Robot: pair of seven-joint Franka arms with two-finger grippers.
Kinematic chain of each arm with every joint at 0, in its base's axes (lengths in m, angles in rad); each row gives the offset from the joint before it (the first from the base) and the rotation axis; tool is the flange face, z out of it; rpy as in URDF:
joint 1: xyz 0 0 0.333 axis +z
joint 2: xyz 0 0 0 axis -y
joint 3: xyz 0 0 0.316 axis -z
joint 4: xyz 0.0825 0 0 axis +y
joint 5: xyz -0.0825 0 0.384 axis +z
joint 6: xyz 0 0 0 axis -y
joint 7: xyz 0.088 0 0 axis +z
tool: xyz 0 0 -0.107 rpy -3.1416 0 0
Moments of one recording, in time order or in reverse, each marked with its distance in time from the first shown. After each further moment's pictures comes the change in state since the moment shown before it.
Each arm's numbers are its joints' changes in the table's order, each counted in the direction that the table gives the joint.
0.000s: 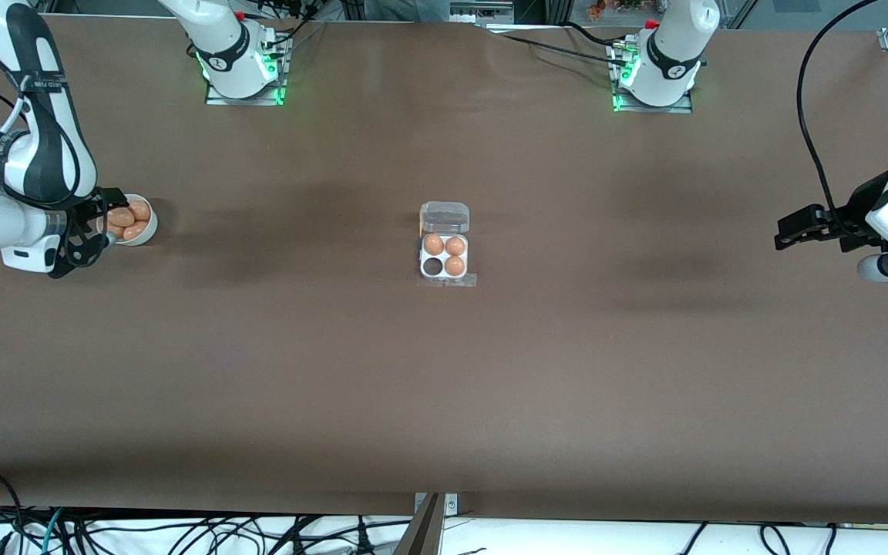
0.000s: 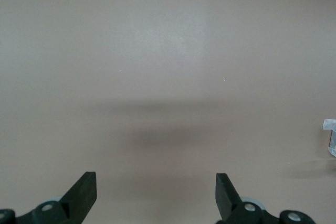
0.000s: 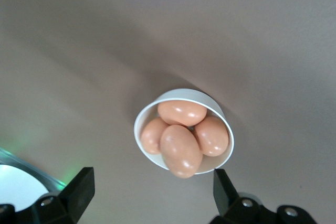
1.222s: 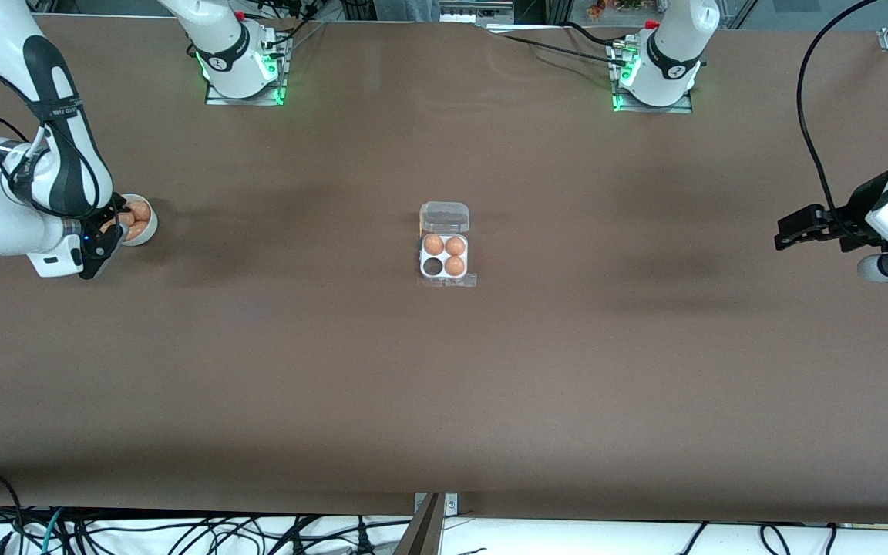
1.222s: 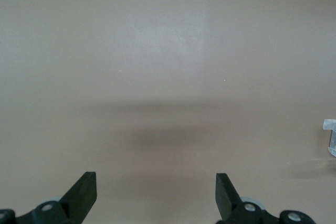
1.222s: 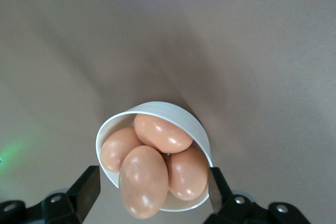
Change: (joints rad) left arm 0.000 0.000 0.000 0.000 0.000 0.000 0.000; right arm -0.004 -0.077 0.019 0.038 -0.009 0.142 0.341
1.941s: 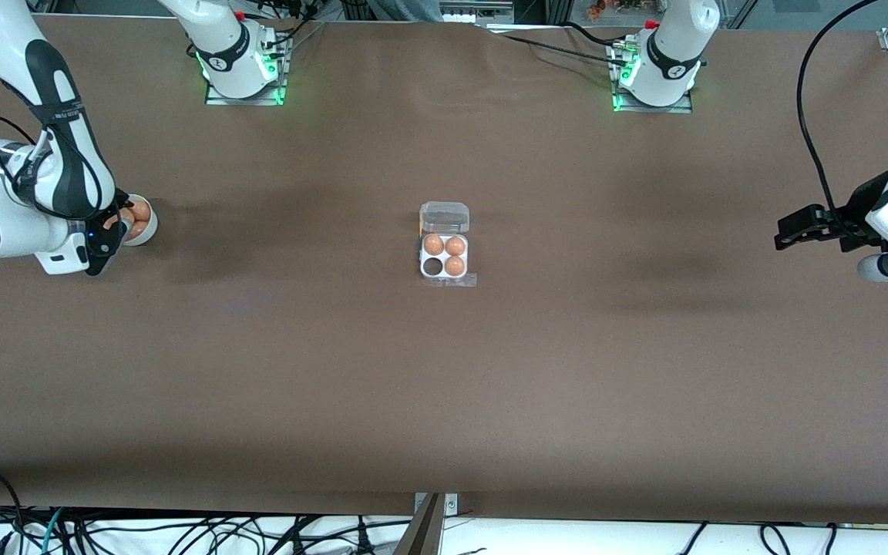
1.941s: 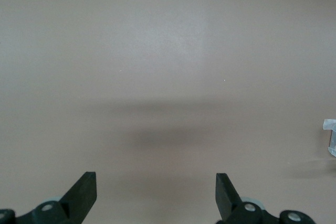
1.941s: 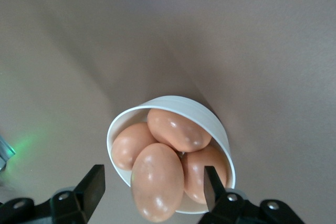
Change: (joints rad) left arm 0.000 0.000 0.000 0.000 0.000 0.000 0.000; right arm -0.009 -0.022 0.000 0.002 0.000 -0.036 0.006
